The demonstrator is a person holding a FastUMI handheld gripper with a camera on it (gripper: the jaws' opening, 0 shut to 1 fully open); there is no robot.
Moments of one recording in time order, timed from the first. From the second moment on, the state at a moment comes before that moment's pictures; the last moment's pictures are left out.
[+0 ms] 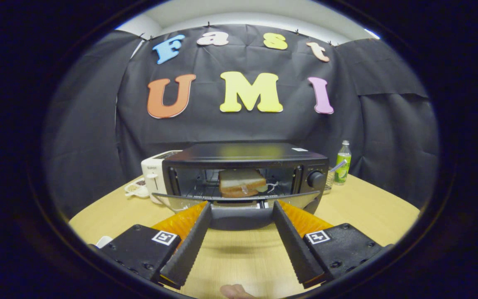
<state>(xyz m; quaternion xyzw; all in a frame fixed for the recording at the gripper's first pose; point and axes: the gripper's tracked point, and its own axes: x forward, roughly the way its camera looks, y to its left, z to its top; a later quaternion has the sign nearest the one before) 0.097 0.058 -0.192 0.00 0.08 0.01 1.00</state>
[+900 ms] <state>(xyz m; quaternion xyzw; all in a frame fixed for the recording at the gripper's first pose) 0.005 0.017 -0.053 0.01 0.01 0.00 1.00</state>
